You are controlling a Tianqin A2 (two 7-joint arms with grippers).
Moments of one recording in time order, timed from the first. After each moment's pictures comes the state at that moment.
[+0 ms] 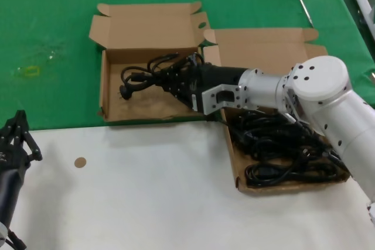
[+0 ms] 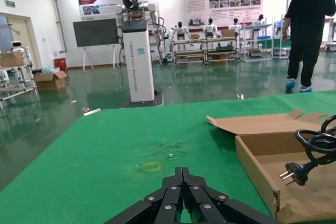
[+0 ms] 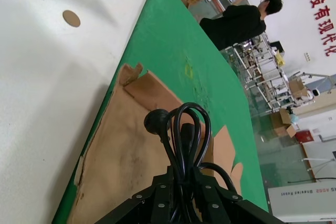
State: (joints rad) left arm 0.00 -0.30 1.60 -1.60 -1.80 0.00 0.00; right arm 0.92 0.21 -2.02 0.75 1.55 -0.68 -0.95
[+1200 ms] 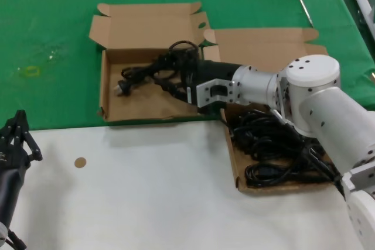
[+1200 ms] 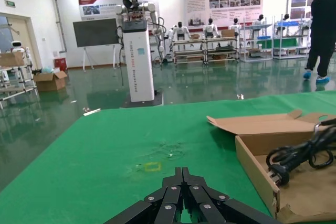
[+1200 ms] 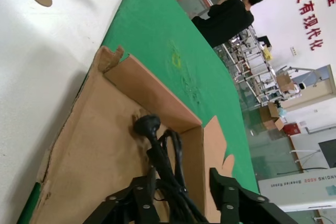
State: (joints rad) left arm 0.00 -0.30 1.60 -1.60 -1.80 0.00 0.00; right arm 1.05 0.09 -1.87 0.40 1.66 -0.68 -1.27
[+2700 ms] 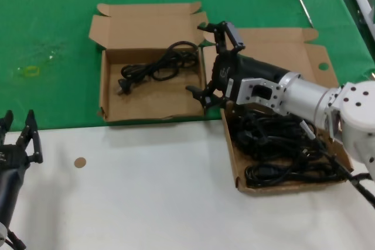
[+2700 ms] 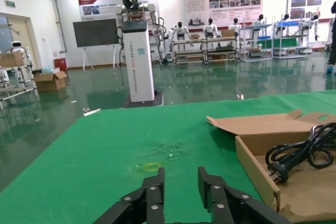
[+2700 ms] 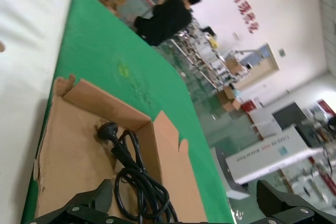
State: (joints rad) left arm 0.00 -0.30 1.60 -1.60 -1.80 0.00 0.00; right arm 0.68 0.34 -1.86 1.12 1.64 -0.61 -0.77
